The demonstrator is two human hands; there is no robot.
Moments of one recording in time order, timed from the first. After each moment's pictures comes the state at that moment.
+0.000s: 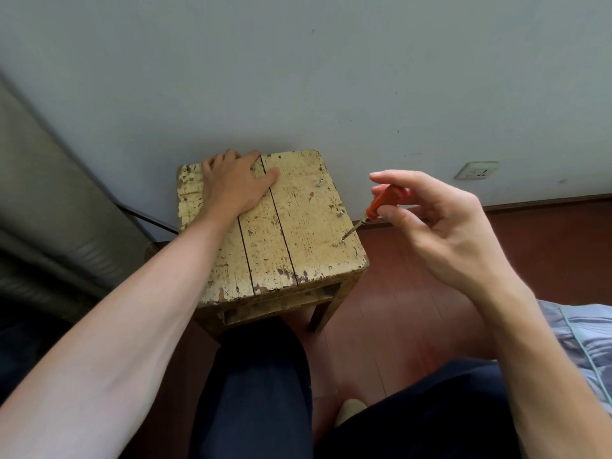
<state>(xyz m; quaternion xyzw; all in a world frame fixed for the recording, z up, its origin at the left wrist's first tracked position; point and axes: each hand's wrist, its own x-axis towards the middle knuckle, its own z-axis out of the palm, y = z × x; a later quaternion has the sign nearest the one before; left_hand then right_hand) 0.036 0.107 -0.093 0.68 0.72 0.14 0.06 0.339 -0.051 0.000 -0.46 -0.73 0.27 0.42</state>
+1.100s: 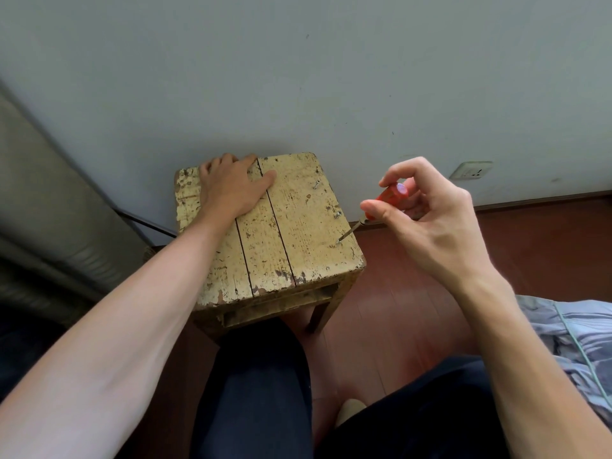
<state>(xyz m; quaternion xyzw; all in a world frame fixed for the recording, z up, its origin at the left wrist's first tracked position) 0.037 0.104 -0.088 0.68 0.72 0.13 0.06 0.325 -0.052 0.008 -0.52 -0.70 0.20 0.44</state>
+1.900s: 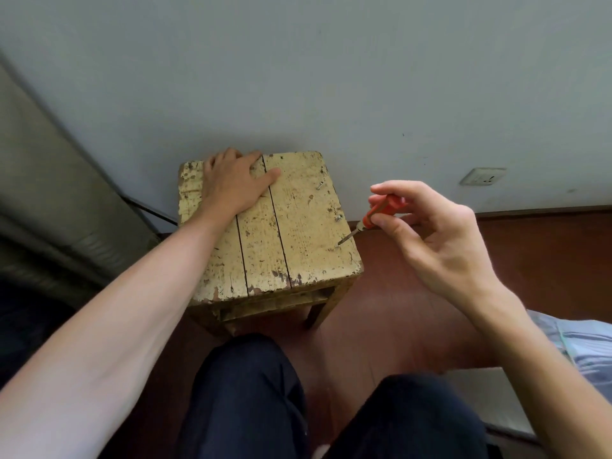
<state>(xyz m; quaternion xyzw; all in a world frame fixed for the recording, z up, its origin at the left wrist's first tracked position) 0.032 0.110 -0.095 0.68 0.72 0.15 0.07 0.342 -0.046 0.000 -0.45 -0.74 0.25 0.43</state>
